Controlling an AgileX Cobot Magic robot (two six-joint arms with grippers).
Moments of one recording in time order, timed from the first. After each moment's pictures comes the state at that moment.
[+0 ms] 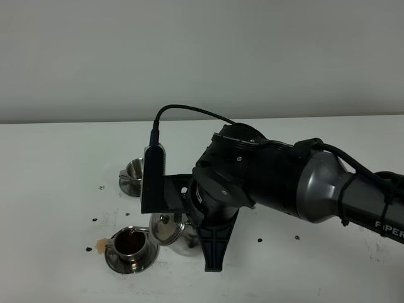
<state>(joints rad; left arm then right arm) 0.02 0.00 -0.51 -0.14 1.06 0.17 0.84 1.91 -1.52 -0.24 0.93 -0.60</state>
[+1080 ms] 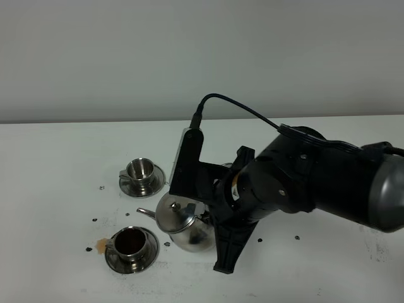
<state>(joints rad) 0.02 0.00 -0.51 -0.14 1.06 0.17 0.77 1.74 -1.29 -0.07 0.71 -0.56</state>
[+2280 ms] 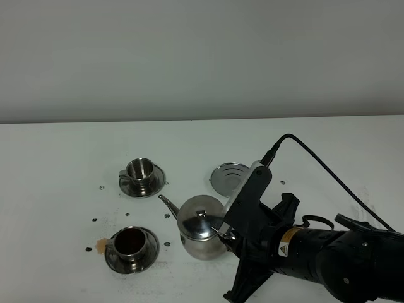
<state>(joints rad) 0.02 0.00 -0.51 -0.14 1.06 0.17 0.72 1.63 -0.76 0.19 -0.01 -0.53</state>
